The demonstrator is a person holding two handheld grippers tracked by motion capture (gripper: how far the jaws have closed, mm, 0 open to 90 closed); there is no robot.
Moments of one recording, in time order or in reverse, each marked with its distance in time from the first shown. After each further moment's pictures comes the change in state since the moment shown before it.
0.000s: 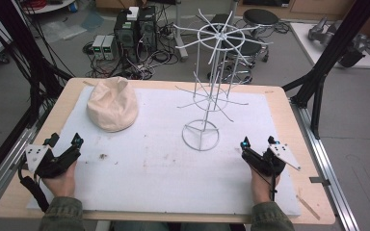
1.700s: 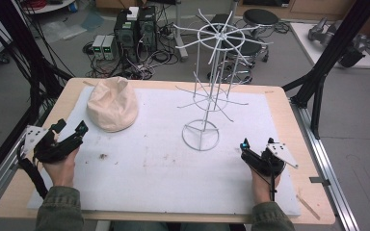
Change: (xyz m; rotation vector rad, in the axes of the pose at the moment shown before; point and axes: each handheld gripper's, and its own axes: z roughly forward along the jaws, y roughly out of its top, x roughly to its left) left arm -0.010 0.043 0.023 0.044 -0.140 -0.046; right arm 0.000 -0.003 0.003 0.057 -0.030 -0.021
